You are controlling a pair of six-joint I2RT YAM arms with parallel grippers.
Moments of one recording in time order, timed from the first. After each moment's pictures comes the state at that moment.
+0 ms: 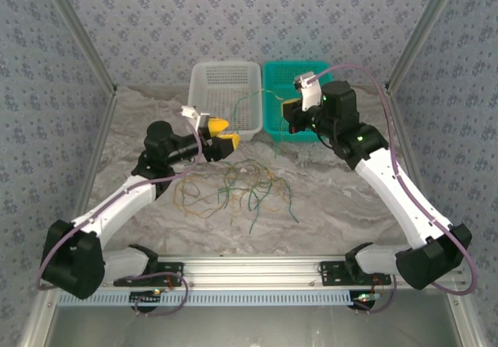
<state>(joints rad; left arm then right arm) -0.45 1.23 0.77 0.45 0.68 -0.34 0.47 1.28 1.35 -0.43 -0.19 0.11</state>
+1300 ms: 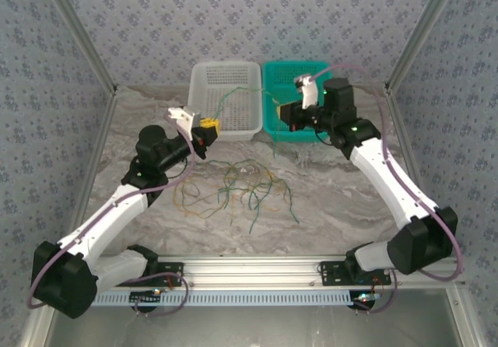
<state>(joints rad) -0.45 1.08 0.77 0.28 0.39 -0.16 0.38 1.39 1.30 -0.36 -0.46 0.19</state>
